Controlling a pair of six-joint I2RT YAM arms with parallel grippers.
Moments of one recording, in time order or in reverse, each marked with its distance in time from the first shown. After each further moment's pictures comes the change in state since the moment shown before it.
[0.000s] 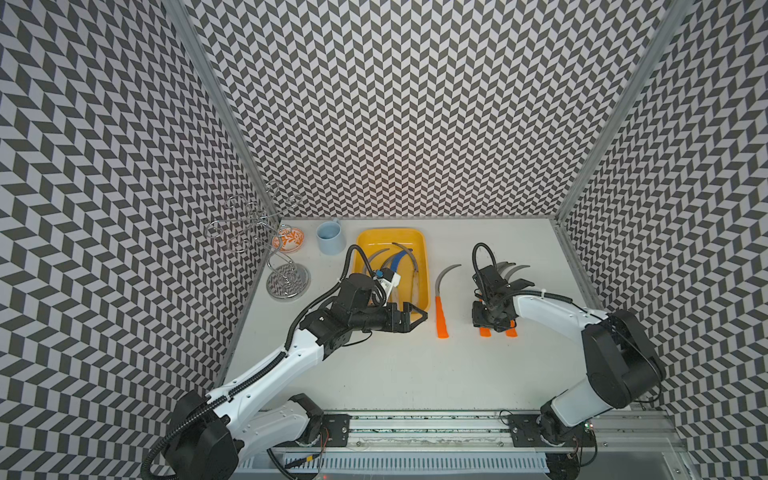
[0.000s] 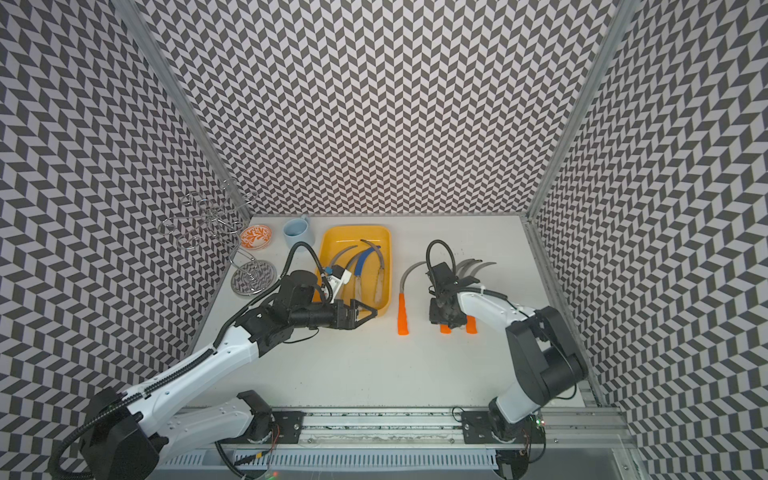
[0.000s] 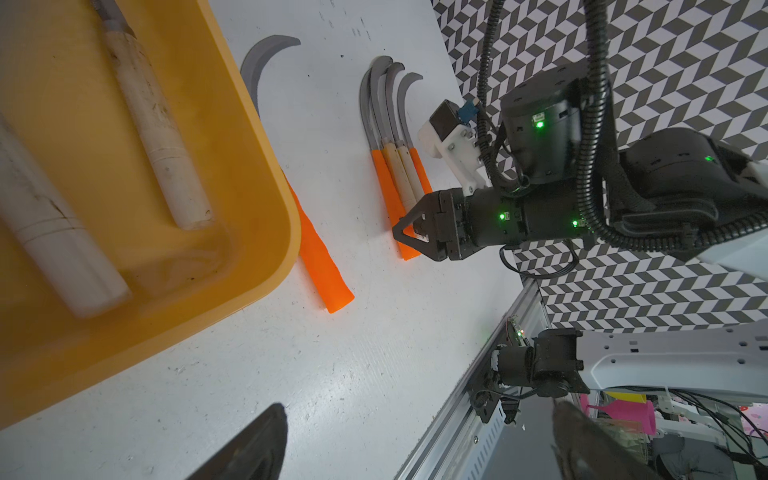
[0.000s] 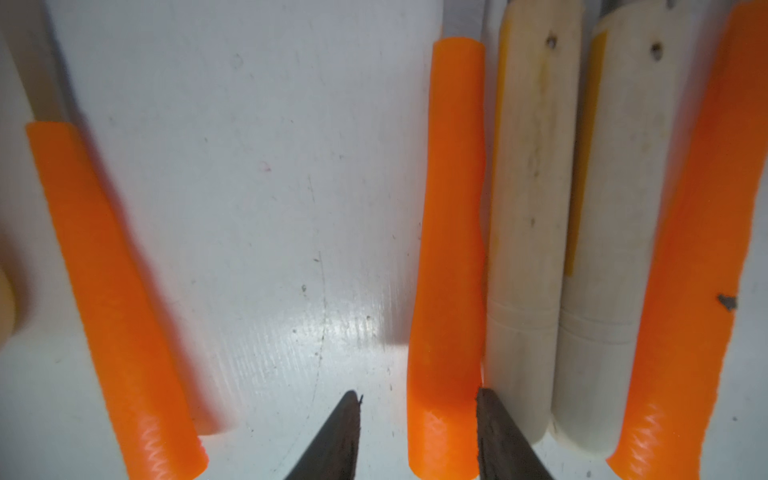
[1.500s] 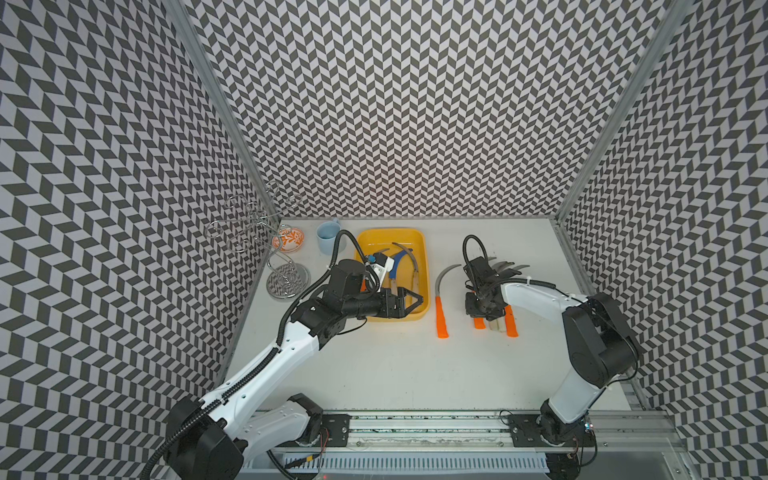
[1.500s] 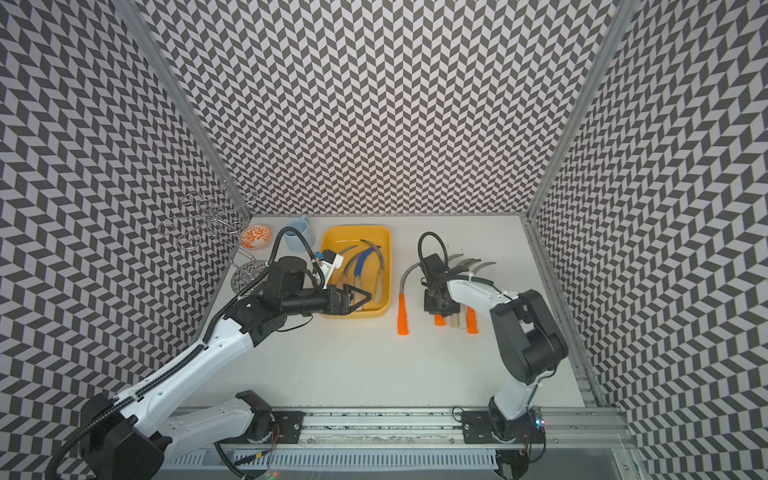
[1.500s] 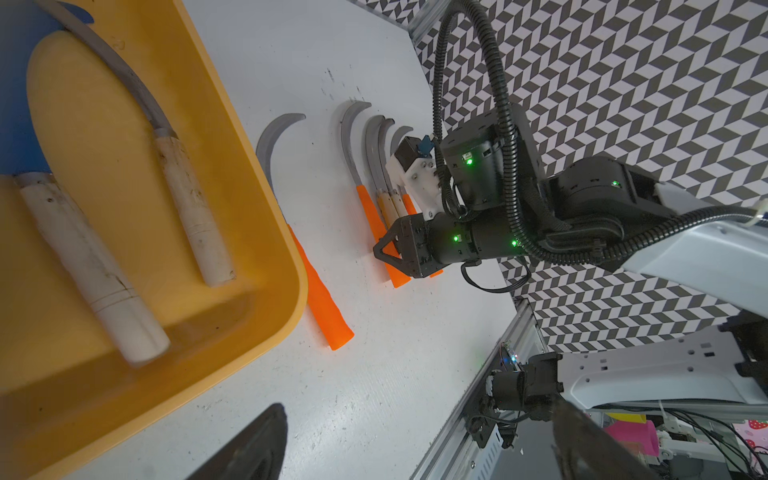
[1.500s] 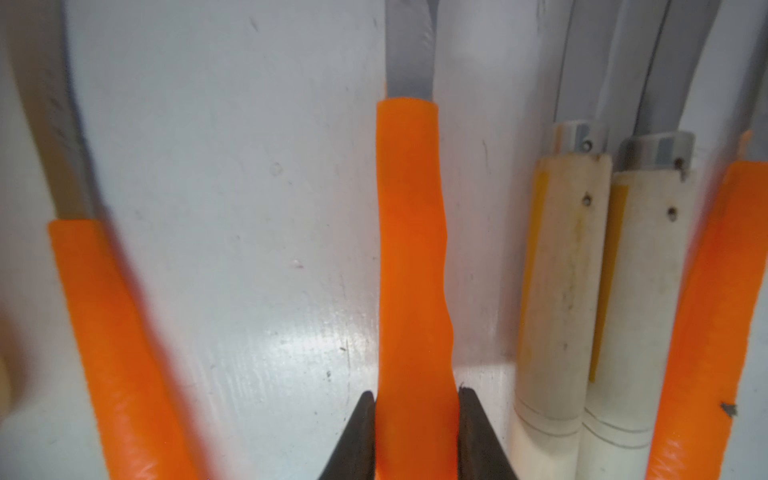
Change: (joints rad) left arm 0.092 0.014 0.120 -0.060 0.026 0.047; right arm 0.012 0.122 0.139 -0.013 0.051 -0.039
